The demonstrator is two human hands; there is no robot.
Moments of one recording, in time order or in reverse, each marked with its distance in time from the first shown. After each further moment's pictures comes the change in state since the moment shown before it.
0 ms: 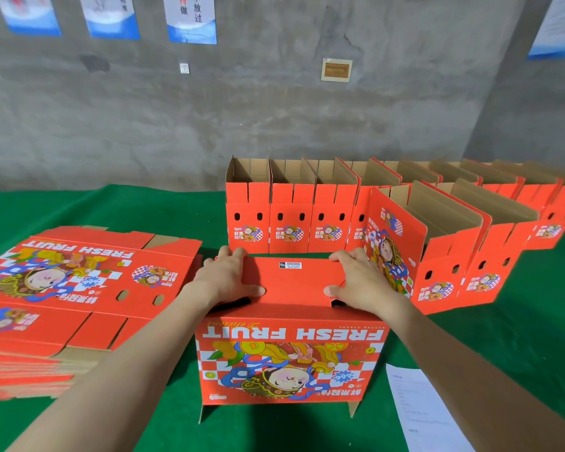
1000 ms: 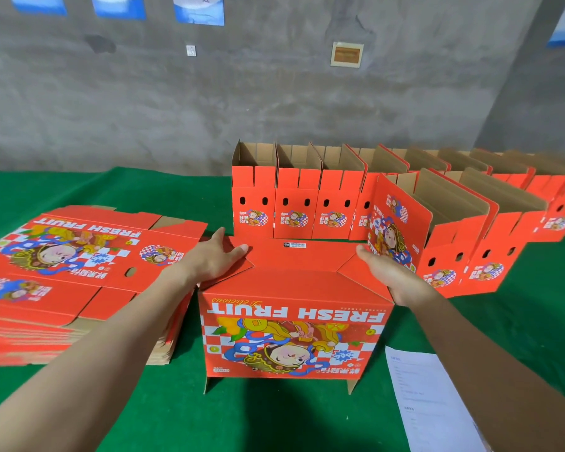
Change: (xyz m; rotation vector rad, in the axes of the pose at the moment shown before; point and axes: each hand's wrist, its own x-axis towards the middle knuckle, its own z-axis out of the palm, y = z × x) left_hand -0.004 -0.032 -0.002 -0.298 0.024 -0.114; right_hand -0.008 0.023 -0.005 0.781 -0.186 0.549
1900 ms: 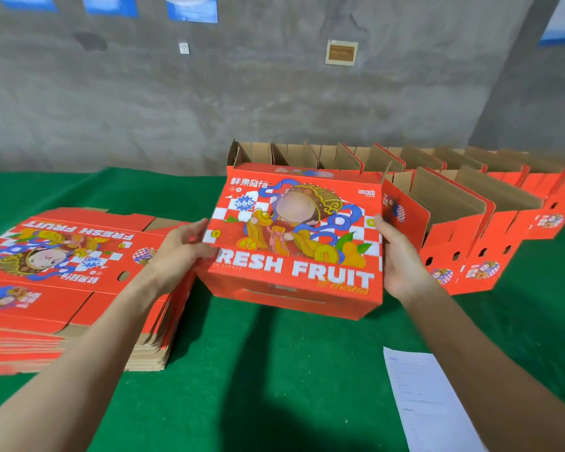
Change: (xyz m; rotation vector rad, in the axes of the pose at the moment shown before) left_hand -0.012 -0.024 -0.019 -0.881 0.041 0.174; right_hand -0.011 -0.013 -0.007 0.767 -0.125 -0.206
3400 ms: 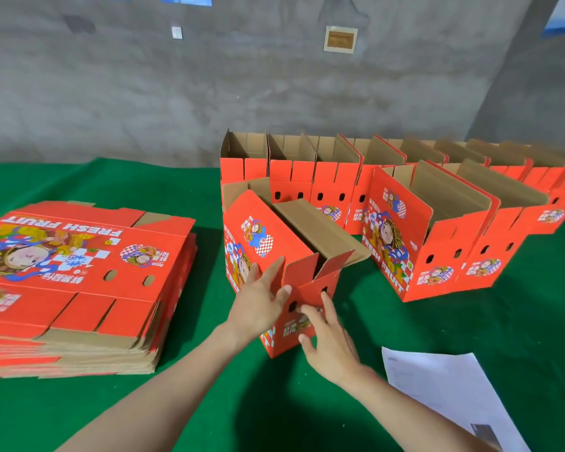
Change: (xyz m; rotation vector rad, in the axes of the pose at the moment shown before) left_hand -0.018 -0.059 0.126 0.646 -0.108 0.077; right_hand -0.006 0.163 -0.006 -1.461 -0.093 -0.369
